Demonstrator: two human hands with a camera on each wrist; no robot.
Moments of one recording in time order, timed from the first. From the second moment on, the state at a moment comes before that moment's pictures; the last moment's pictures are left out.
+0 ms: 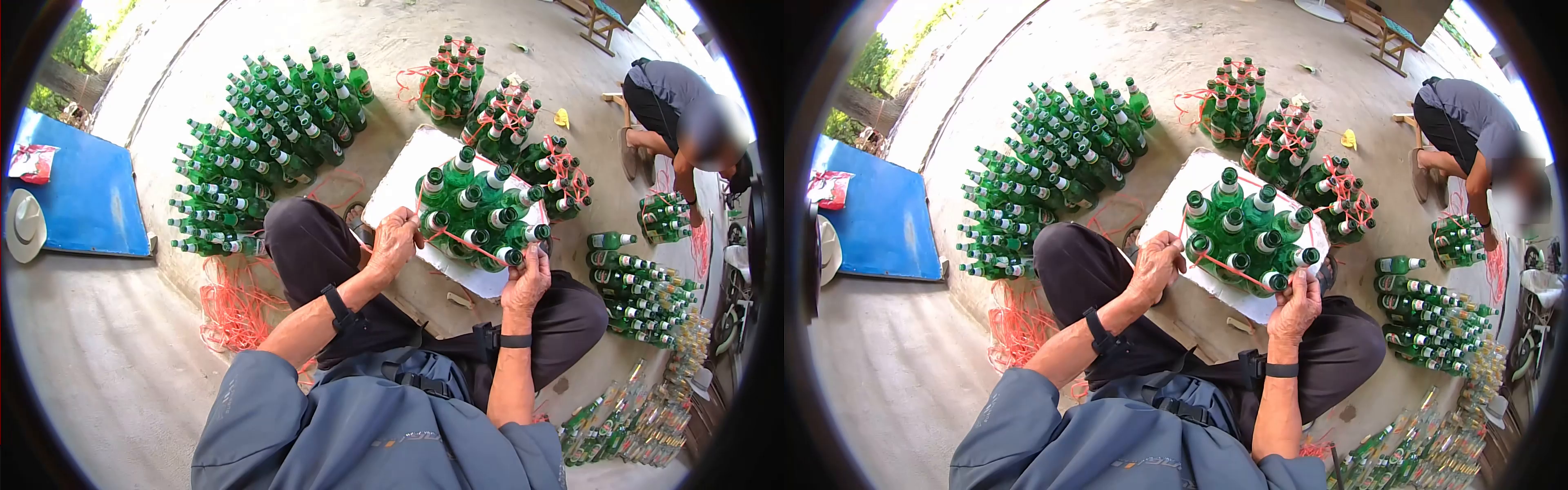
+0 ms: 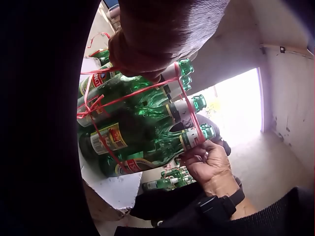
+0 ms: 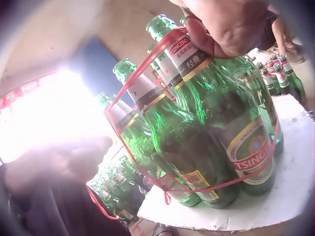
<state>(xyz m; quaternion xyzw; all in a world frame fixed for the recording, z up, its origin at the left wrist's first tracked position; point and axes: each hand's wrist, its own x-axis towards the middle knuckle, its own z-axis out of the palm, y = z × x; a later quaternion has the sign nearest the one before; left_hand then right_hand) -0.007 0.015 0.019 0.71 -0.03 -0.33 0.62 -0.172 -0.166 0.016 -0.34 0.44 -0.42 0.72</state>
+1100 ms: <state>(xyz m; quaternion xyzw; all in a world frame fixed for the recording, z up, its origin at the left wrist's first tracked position) -0.057 0.042 0.022 0.64 -0.04 -0.42 0.64 -0.109 -0.085 0.036 -0.69 0.32 -0.08 0.65</state>
